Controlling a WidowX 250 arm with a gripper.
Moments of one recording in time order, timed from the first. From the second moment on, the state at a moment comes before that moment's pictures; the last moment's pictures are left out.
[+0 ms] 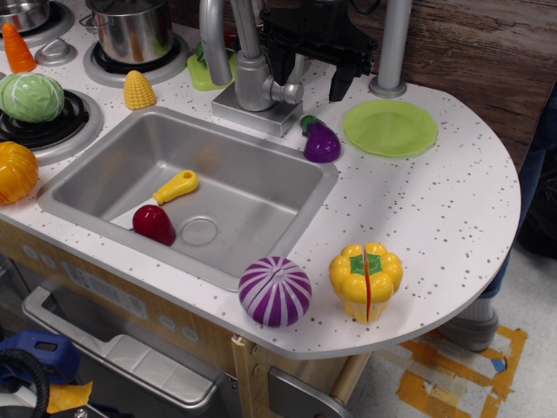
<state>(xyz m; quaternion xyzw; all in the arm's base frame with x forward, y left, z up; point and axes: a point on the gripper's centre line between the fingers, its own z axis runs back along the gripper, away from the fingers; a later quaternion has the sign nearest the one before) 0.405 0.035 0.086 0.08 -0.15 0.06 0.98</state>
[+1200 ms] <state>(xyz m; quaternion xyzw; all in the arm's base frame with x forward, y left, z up) 0.414 0.024 0.030 0.04 -0.15 0.10 0.98</state>
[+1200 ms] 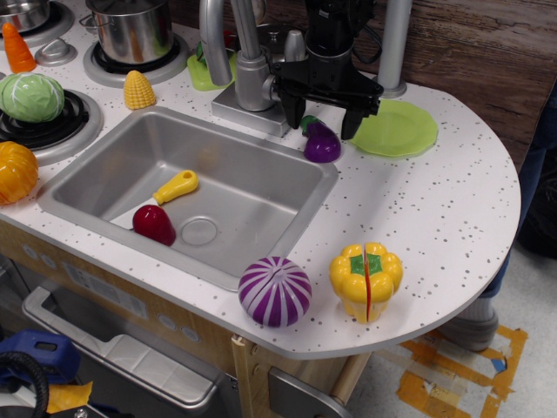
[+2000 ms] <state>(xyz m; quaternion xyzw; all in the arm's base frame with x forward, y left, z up) 0.416 0.029 0.010 0.00 -0.14 0.10 0.98</state>
